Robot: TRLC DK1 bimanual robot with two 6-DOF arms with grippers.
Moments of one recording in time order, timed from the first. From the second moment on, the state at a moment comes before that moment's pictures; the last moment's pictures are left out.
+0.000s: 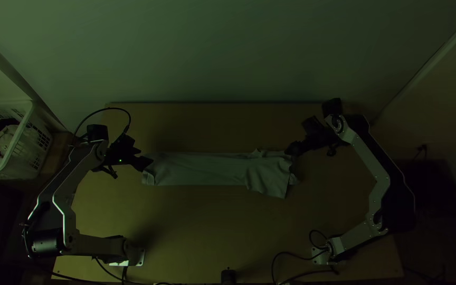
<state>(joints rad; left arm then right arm) 0.20 1.46 1.03 -0.60 0.47 0.68 0.12 1.68 1.44 -1.03 -0.48 -0.37</state>
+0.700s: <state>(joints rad) 0.36 1.66 1.14 -0.87 0.62 0.64 0.13 1.64 1.44 -1.04 -0.48 -0.32</state>
